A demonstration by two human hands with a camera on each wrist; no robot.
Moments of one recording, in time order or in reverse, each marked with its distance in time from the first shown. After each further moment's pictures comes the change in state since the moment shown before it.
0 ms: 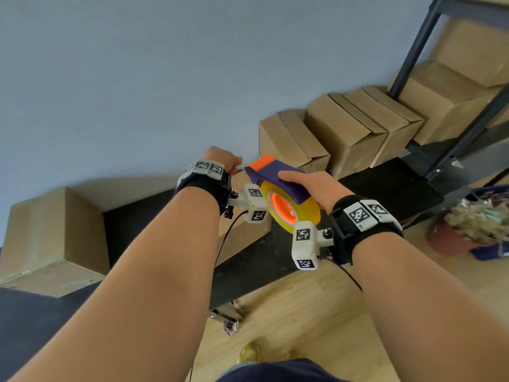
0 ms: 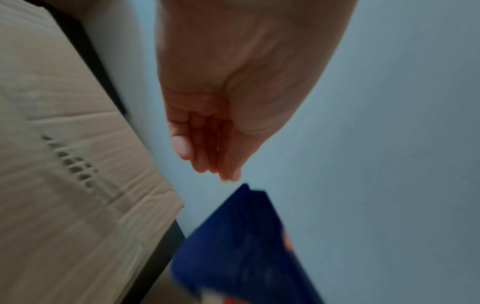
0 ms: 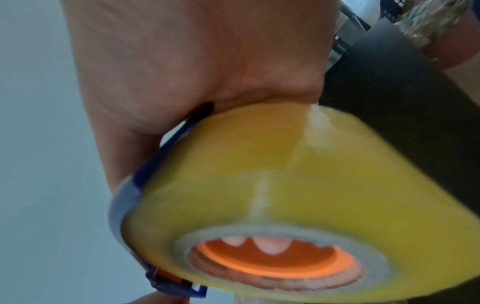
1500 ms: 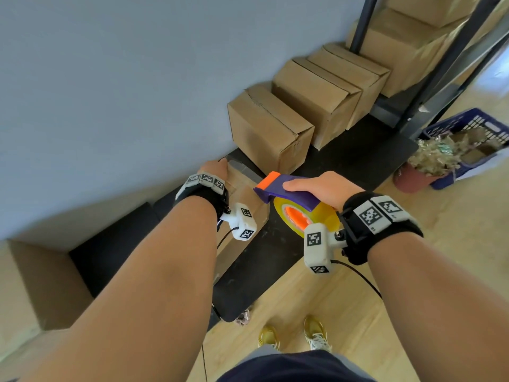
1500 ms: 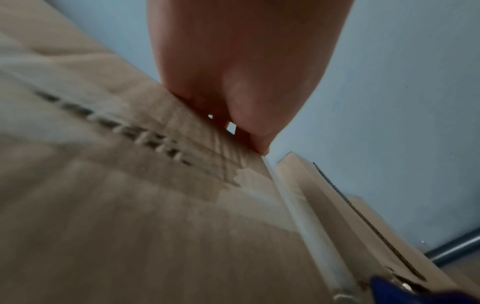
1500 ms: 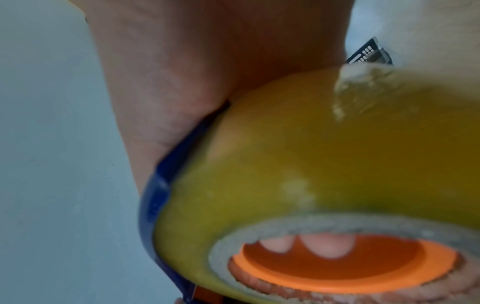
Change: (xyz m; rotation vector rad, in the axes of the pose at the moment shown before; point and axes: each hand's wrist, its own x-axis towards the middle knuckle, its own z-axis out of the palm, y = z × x) left_hand 0.066 -0.050 0.028 0.551 -0.112 0.173; right_hand 0.007 0.025 0.031 -0.089 0.150 0.303
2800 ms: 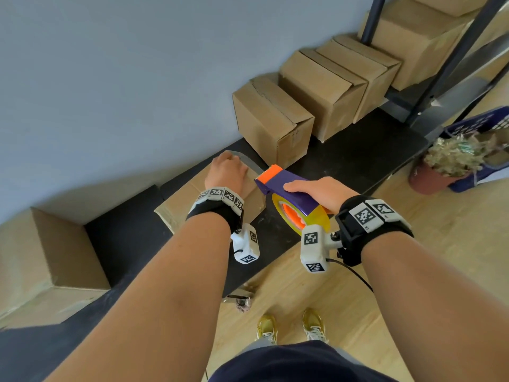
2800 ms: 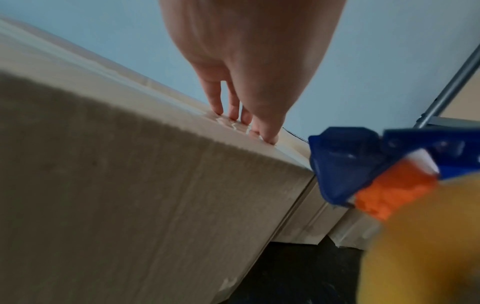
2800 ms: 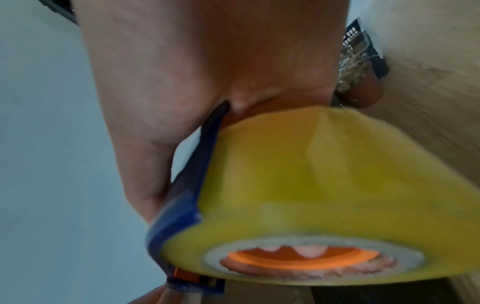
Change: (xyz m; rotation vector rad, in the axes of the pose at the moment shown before) left_hand -0.071 0.010 0.029 0.926 0.116 0.476; right_hand -0.005 0.041 -0.005 0.006 -0.087 -0.026
